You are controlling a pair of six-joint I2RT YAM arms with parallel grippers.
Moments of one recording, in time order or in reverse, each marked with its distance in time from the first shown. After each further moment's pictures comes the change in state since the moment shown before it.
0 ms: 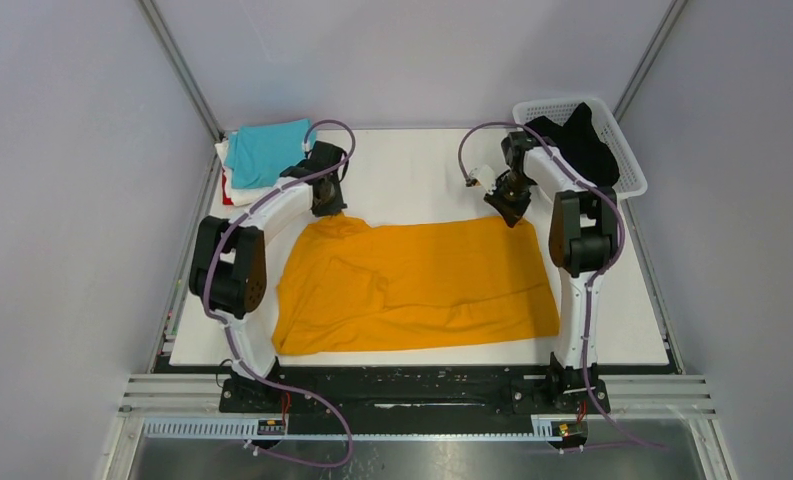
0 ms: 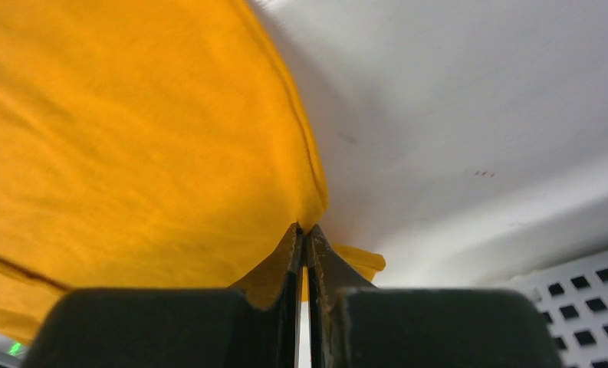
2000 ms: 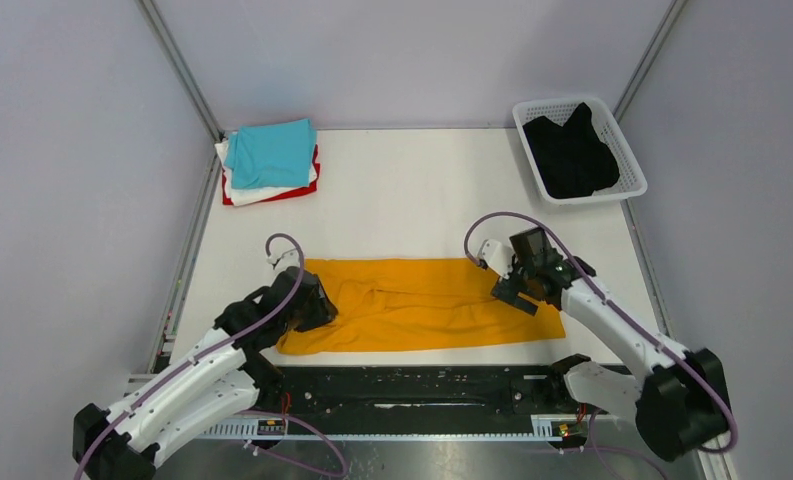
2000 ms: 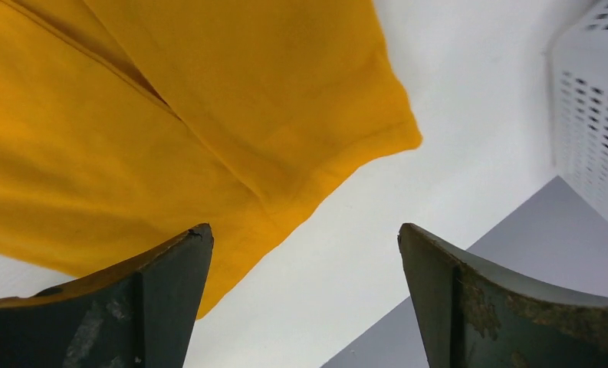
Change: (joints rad) left arm -0.353 -1.155 -0.901 -0.136 -0.012 -0.436; right arm 0.255 -1.133 -1.209 0.472 0.347 0.125
